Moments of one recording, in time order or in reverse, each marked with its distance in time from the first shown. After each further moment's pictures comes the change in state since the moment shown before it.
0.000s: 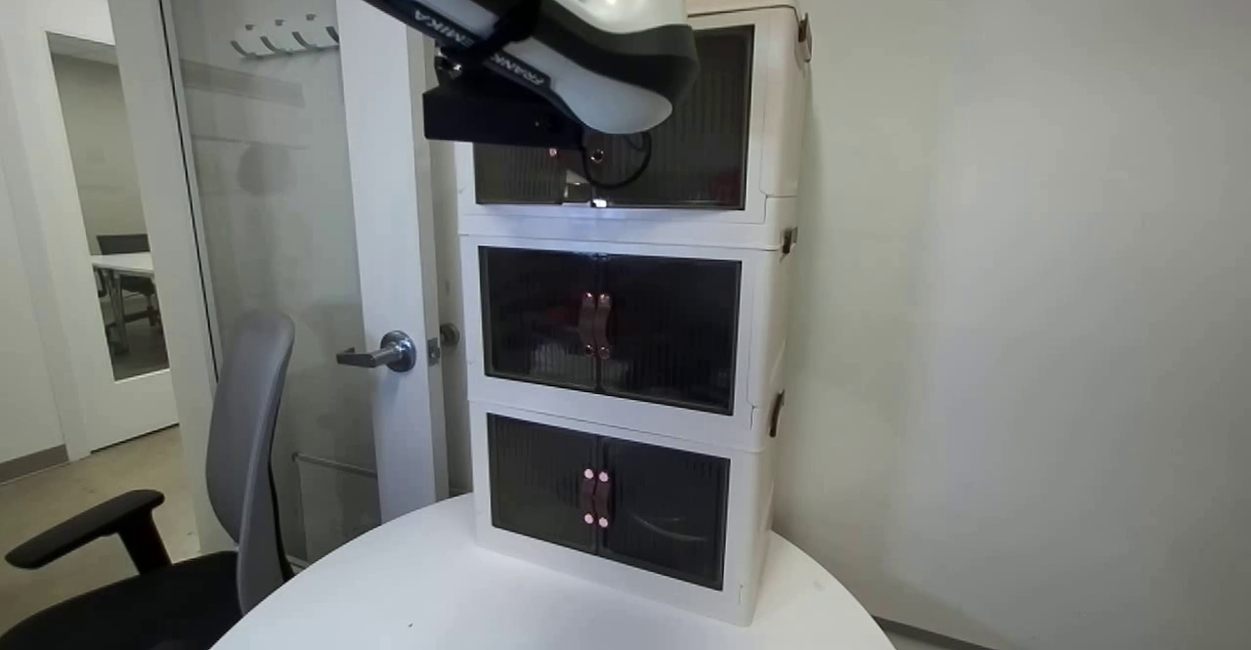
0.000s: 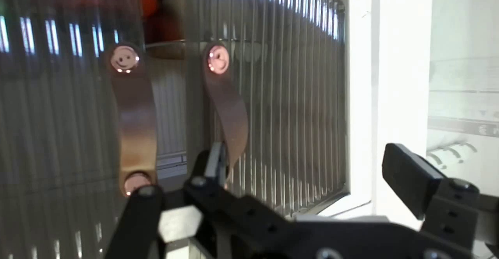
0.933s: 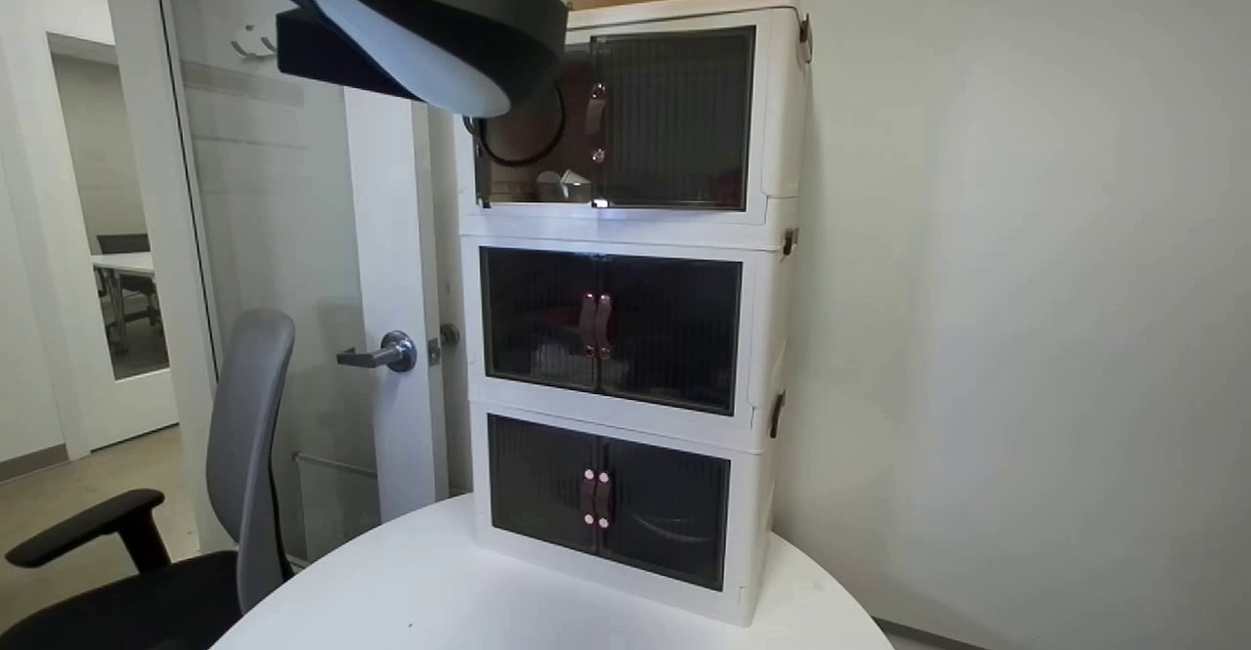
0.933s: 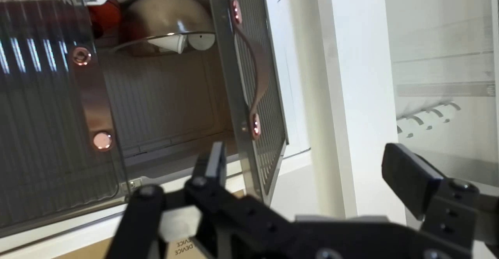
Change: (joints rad) arm -0.020 -0.413 0.025 -0.609 0.194 -0.022 -0.176
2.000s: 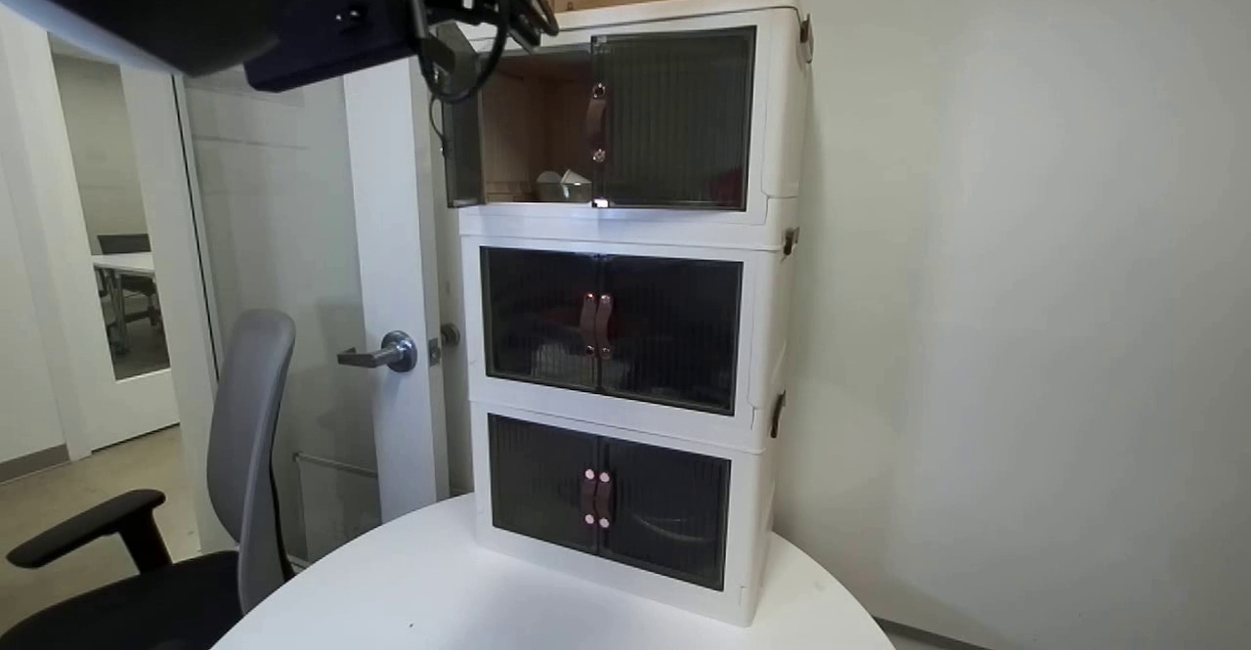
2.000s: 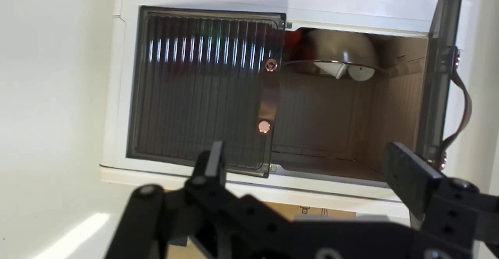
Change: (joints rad) arm 0.058 -0.361 -0.018 -0.428 0.210 -0.584 -0.402
